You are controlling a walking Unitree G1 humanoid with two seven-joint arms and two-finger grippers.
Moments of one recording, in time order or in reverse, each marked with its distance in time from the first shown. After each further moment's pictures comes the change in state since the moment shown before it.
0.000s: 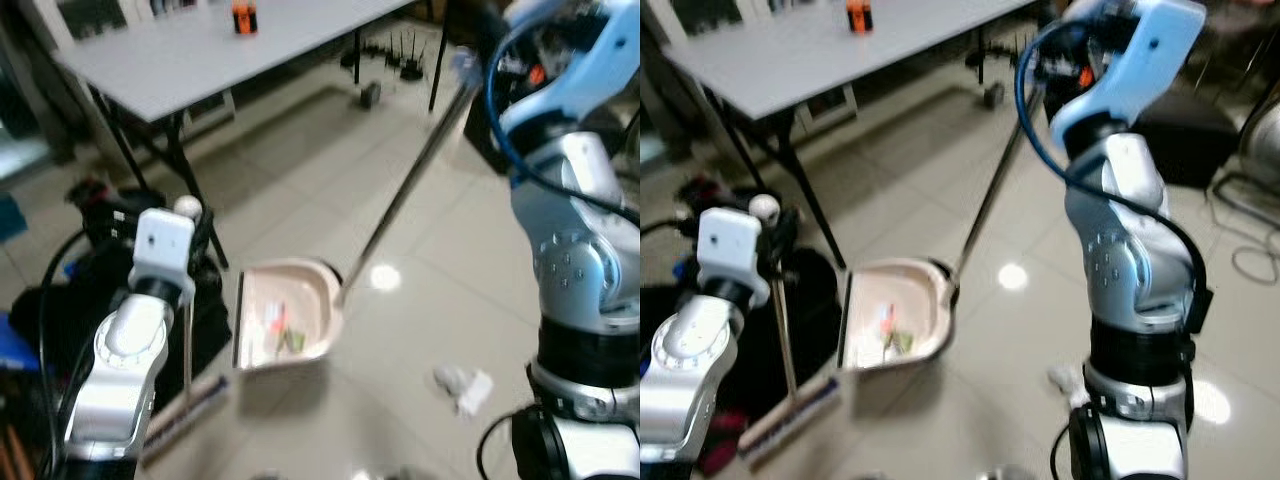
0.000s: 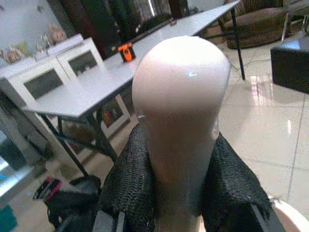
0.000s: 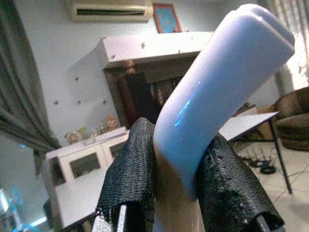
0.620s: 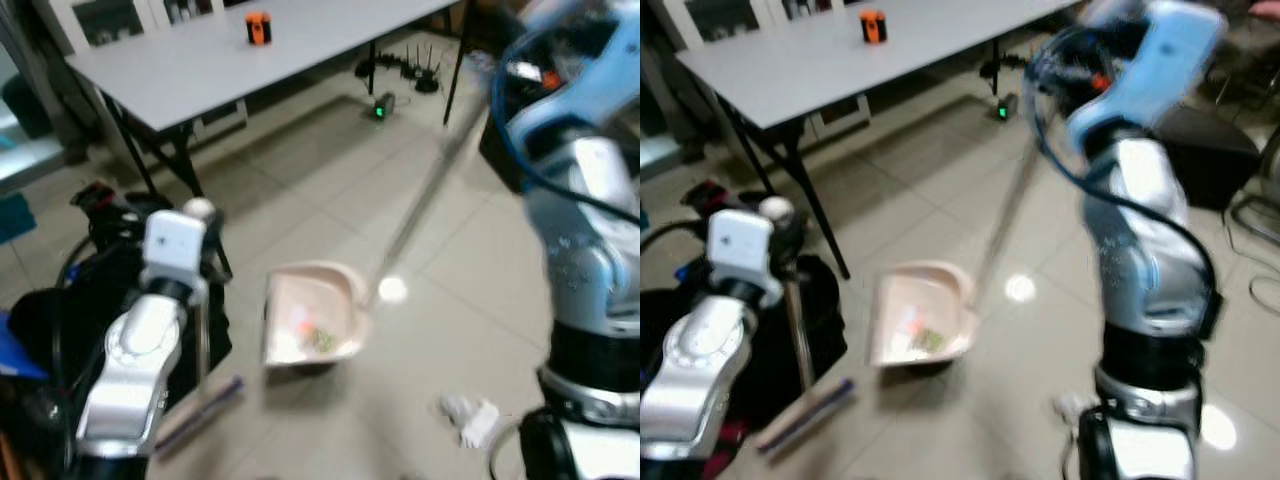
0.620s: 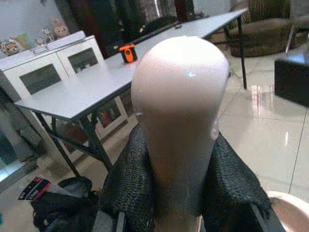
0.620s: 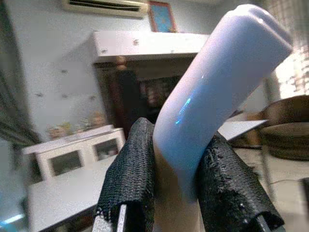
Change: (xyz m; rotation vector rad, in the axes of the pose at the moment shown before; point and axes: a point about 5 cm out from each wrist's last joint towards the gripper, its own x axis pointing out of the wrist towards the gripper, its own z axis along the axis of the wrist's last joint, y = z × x) left arm 0.002 -0.011 0.000 -0.042 -0.002 -0.024; right arm -0.003 -0.016 -0.001 -0.086 -0.003 -0.060
